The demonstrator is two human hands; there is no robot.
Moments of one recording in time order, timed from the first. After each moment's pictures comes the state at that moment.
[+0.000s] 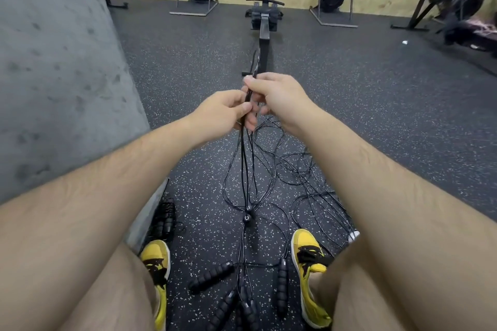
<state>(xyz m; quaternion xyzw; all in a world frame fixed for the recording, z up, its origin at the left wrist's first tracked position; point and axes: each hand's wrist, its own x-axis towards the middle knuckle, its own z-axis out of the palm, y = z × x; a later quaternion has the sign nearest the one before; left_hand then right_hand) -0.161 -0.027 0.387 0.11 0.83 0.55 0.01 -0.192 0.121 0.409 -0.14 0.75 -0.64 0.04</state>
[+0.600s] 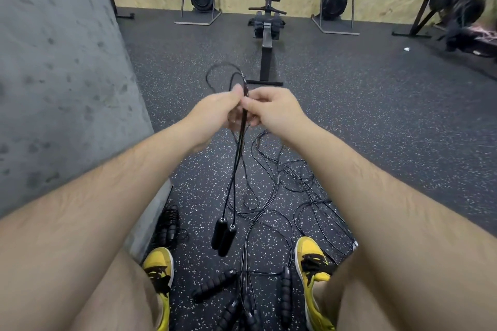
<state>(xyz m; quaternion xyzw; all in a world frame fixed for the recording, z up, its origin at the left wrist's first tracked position) -0.161 -0.040 0.396 0.08 0.76 0.65 0.00 -0.191 0.112 0.399 -0.16 0.79 -0.59 0.00</state>
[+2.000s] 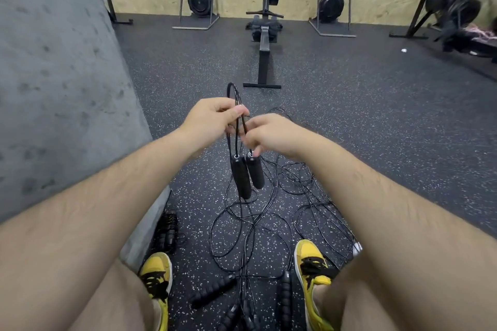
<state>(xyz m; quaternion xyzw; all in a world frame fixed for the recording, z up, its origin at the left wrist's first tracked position) -0.168 -0.037 0.385 0.06 0.81 0.58 -0.09 -0.182 0.129 0.388 -0.17 0.86 -0.46 0.16</state>
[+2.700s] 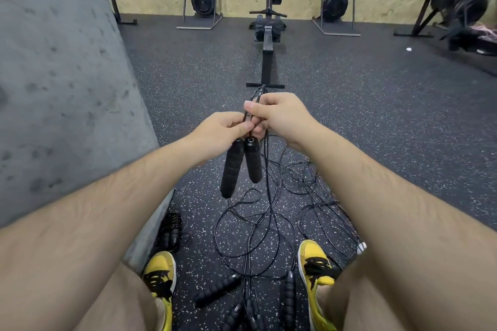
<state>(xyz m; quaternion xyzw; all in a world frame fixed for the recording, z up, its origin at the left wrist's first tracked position) -0.162 -0.043 0.368 0.11 0.85 0.52 0.01 -0.184 0.123 0.404 -0.14 0.75 -0.65 0.06</state>
